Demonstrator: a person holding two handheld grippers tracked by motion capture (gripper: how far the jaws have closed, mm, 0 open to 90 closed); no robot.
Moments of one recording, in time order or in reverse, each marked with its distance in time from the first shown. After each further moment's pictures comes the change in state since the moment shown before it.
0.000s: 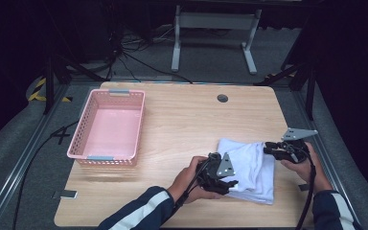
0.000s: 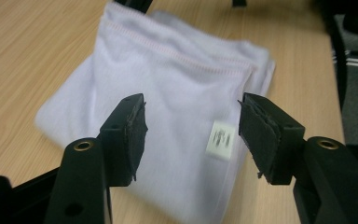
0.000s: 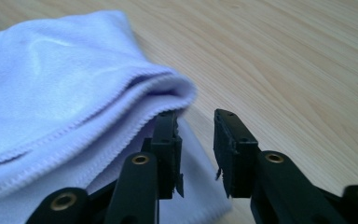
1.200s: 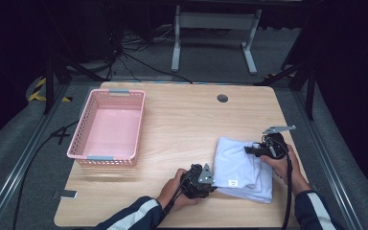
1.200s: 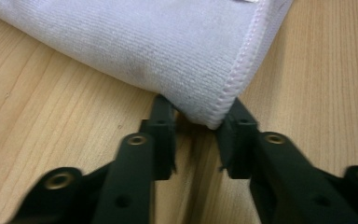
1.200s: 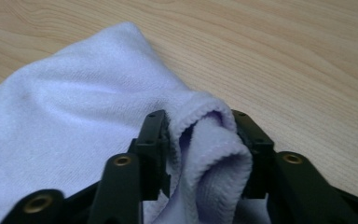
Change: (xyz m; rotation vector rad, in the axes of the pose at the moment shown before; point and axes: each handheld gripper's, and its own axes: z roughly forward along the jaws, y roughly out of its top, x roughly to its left) left arm 0.006 -0.070 0.031 0.077 -0.015 -0.067; right arm 0.026 0.024 0.051 0.084 0.034 0.224
